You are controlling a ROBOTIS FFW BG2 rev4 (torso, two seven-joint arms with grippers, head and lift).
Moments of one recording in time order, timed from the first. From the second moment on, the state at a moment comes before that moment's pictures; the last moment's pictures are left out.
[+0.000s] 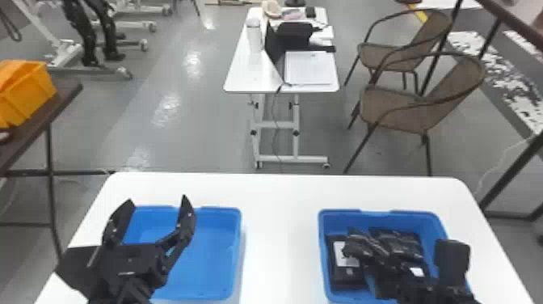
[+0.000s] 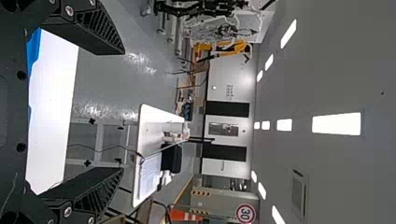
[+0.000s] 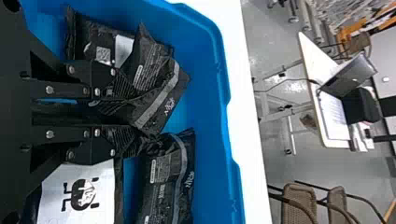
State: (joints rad) left arm 0.56 0.09 0.00 -2.00 0.13 -0.14 0.10; right arm 0.26 -0.06 -0.07 -1.61 -0.17 0.48 0.26
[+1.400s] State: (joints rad) left arm 0.32 0.07 0.05 -2.02 0.74 0.34 -0.13; right arm -0.26 -0.13 0.36 -1.44 -0.33 0.46 0.71
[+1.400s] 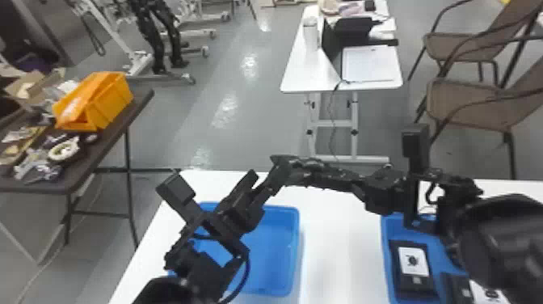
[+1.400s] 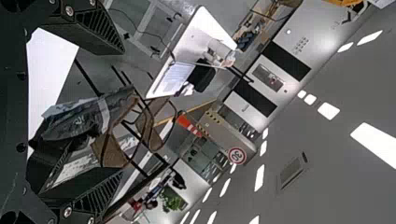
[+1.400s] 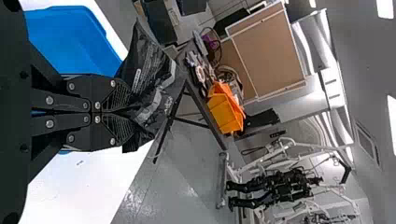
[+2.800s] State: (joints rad) left arm 0.28 0.04 0.07 -2.03 0.69 0.45 -0.13; right arm -0.33 -0.13 0.46 -1.35 -0.42 0.42 0.71
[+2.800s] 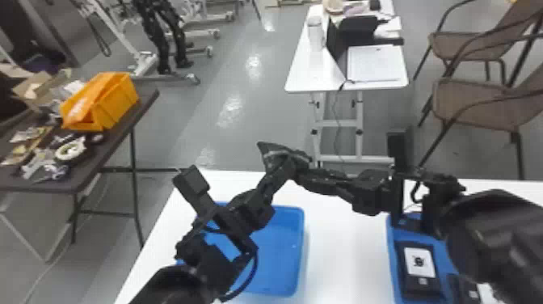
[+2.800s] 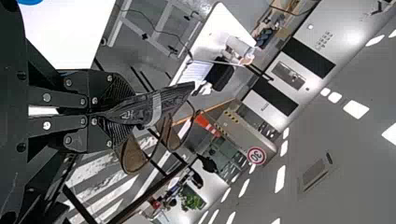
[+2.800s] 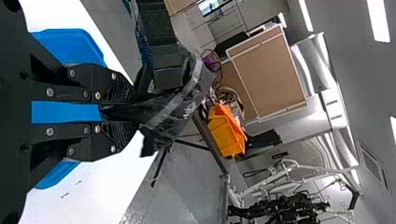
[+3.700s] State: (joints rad) left arm 0.53 0.00 0.14 -1.94 -0.08 -0.02 0.06; right arm 0.08 -0.08 0.02 -1.70 -0.21 0.33 0.59
